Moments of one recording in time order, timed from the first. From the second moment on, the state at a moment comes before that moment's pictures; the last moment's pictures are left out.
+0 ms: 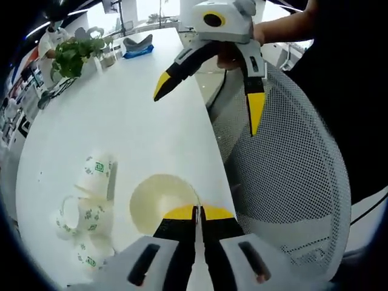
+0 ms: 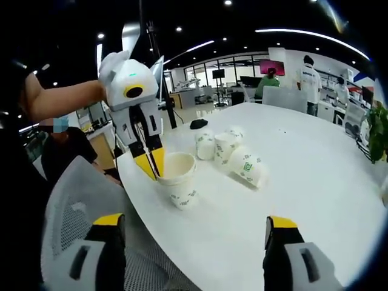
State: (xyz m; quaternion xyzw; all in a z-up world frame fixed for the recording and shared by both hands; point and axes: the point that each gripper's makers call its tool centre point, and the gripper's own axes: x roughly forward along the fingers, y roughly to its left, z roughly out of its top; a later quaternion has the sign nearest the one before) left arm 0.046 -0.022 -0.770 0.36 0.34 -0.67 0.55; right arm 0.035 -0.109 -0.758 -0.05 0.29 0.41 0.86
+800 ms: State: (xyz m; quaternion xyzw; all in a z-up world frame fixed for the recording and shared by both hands) left arm 0.052 -0.028 -0.774 0.36 0.33 -0.68 0.55; right arm 0.037 -0.112 -0.762 -0.05 0.30 0.40 0.86
